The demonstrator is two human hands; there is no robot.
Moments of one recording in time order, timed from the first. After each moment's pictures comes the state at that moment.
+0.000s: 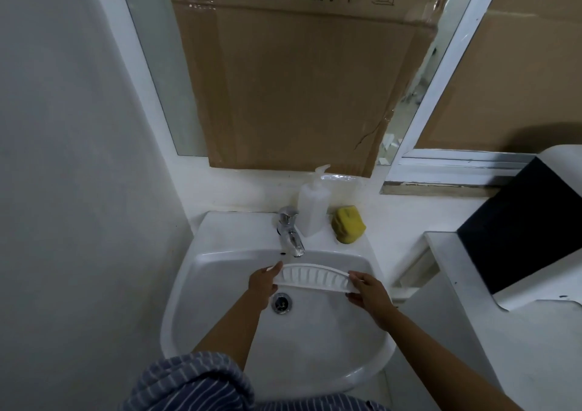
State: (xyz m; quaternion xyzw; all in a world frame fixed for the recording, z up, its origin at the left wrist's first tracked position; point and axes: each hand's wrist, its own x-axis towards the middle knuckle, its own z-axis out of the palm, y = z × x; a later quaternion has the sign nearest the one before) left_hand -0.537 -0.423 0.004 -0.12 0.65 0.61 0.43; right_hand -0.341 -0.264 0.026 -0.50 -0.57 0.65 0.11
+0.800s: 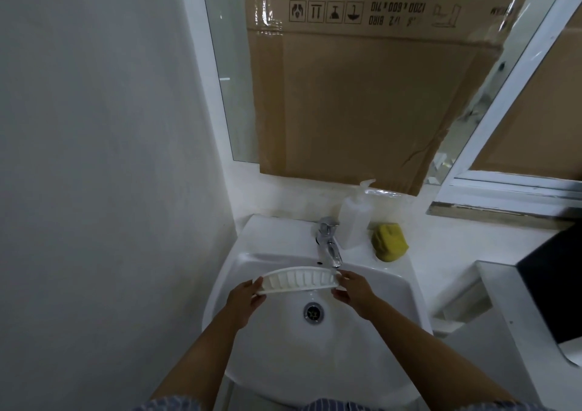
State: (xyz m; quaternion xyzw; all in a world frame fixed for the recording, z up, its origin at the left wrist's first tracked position) left_hand -0.574 -0.541 0.000 -0.16 0.56 0.72 0.37; right_hand -0.439 -0.305 0.027 -0.43 -0.53 0.73 0.03
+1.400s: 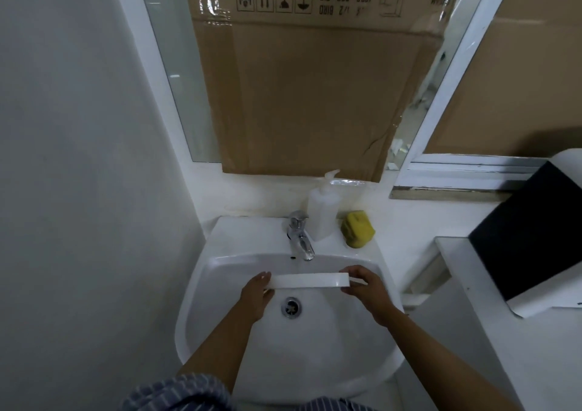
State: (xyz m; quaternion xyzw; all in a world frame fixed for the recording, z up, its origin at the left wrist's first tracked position) left_hand -0.548 -0.466 -0.009 -0.15 0.56 0.70 0.41; right_hand -0.358 -0.269 0.024 -0.35 -0.67 0.64 0.14
